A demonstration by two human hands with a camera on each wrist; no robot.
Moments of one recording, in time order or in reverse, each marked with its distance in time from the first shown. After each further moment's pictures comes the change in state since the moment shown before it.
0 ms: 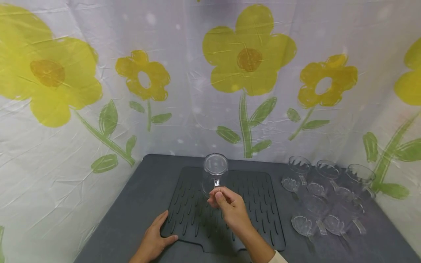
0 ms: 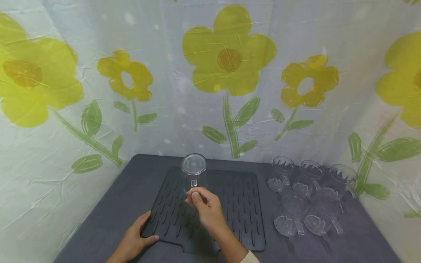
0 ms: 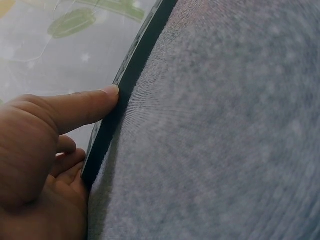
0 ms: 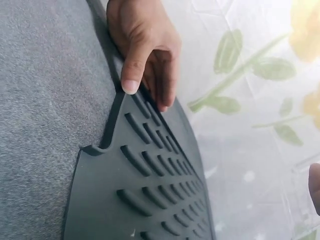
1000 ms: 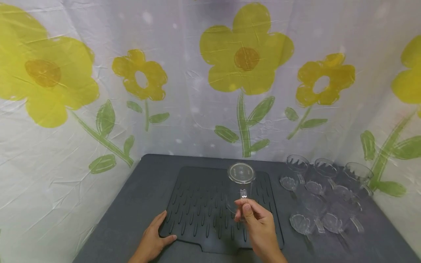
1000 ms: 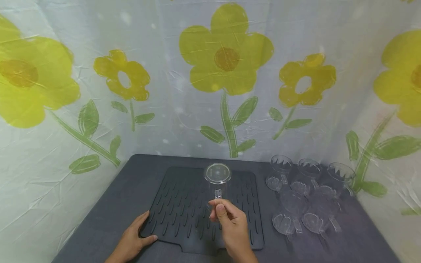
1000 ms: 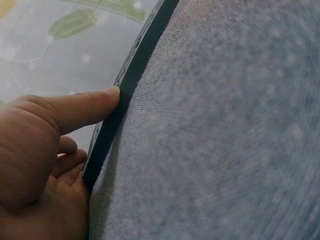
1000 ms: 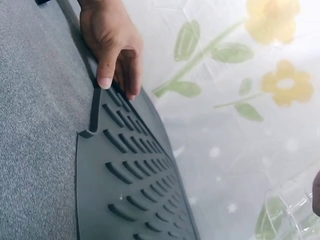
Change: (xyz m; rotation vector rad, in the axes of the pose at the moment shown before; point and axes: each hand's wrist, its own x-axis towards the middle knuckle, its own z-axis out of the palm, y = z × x) left_hand -0.002 0.000 0.001 -0.010 0.002 0.003; right_hand -0.055 -0.018 -0.036 0.158 0.145 -0.216
